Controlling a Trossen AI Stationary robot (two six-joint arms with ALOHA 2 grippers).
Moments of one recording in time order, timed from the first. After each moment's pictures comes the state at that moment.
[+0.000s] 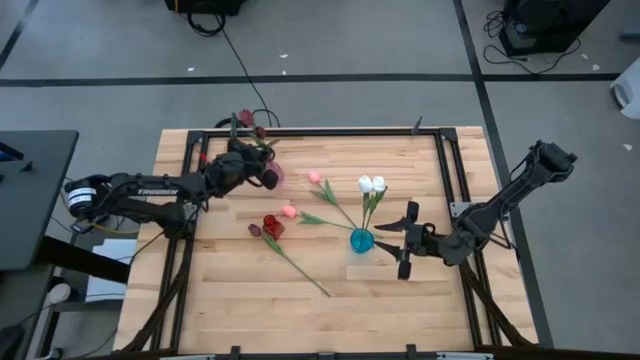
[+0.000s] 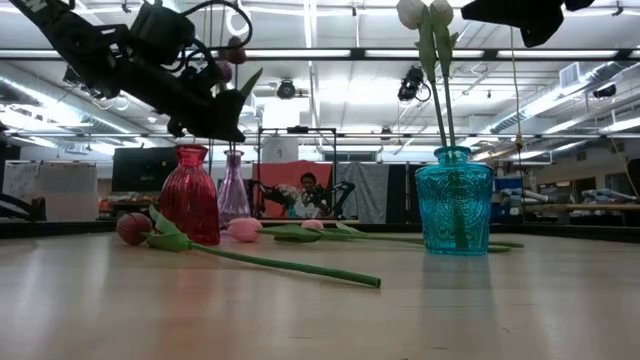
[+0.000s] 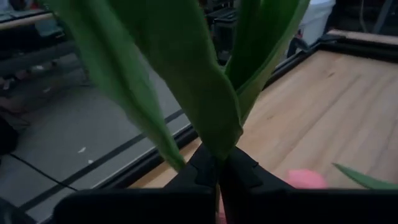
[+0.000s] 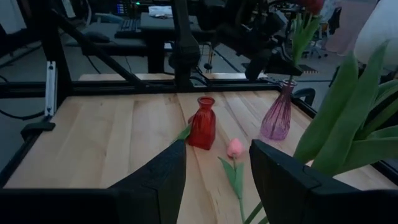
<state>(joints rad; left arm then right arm) 0.39 1.13 0.44 0.41 -0.47 -0.05 0.64 1.08 0.58 0.21 0.87 0.18</state>
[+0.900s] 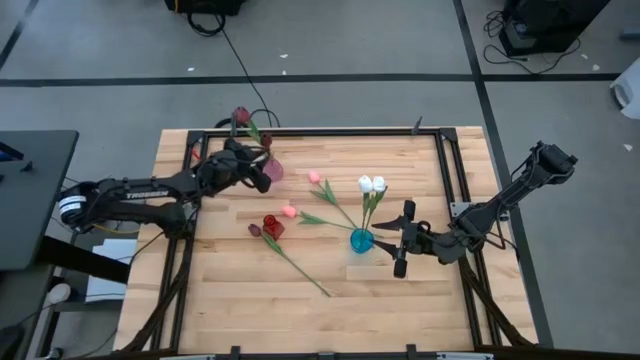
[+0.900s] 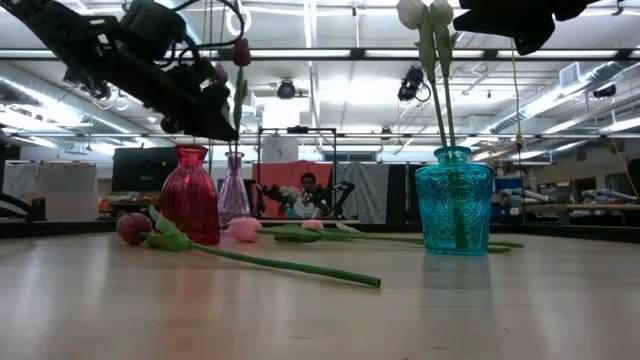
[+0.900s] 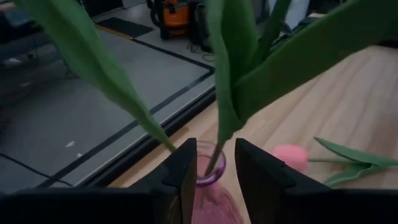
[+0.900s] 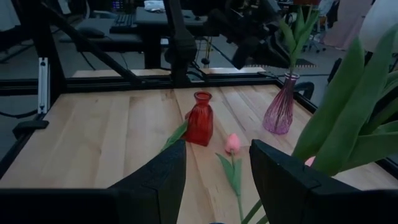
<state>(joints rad) 0.40 1.00 0.44 0.22 -0.38 -0.04 0.61 1.10 0.58 0.21 0.84 0.20</state>
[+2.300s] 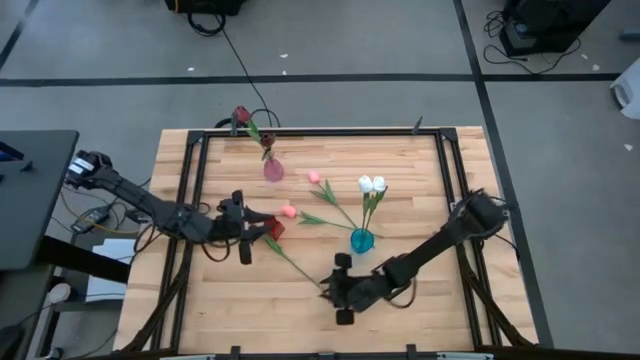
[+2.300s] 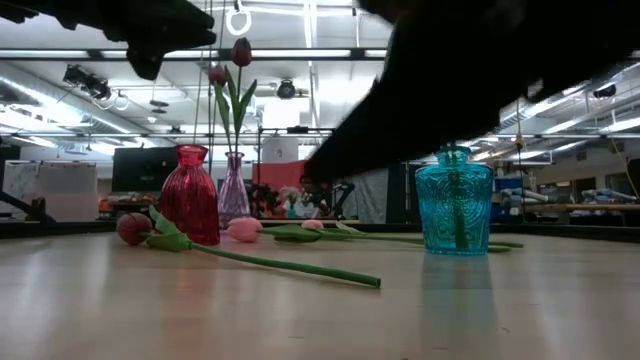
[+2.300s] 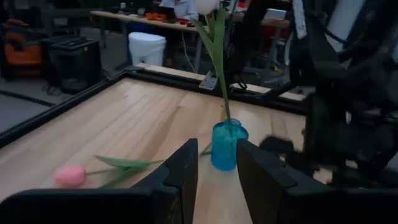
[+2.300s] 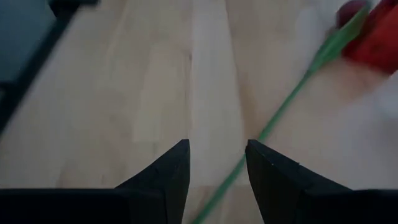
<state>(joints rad) -0.47 0.90 0.45 0.29 -0.68 -0.28 0.54 2.00 1.10 0.22 0.45 0.33</state>
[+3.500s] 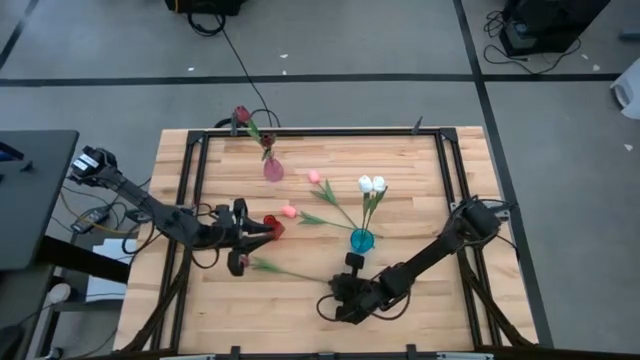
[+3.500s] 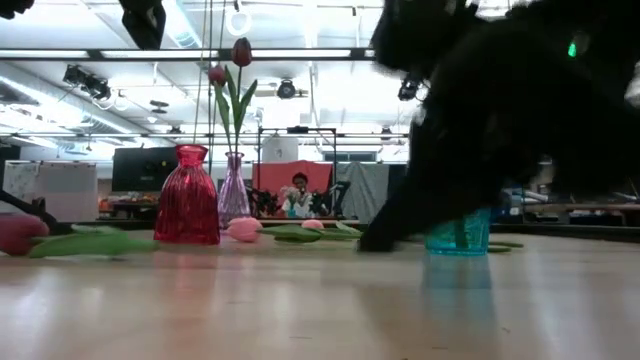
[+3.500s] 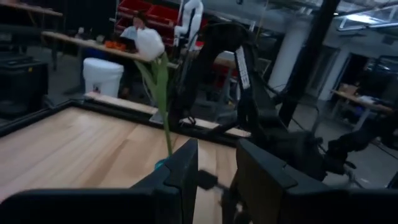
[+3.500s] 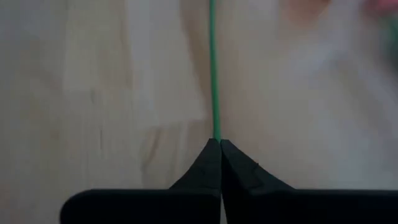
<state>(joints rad) -0.56 0.93 0.45 0.55 -0.63 -0.25 0.58 2.04 1.19 -0.14 0.59 0.60</state>
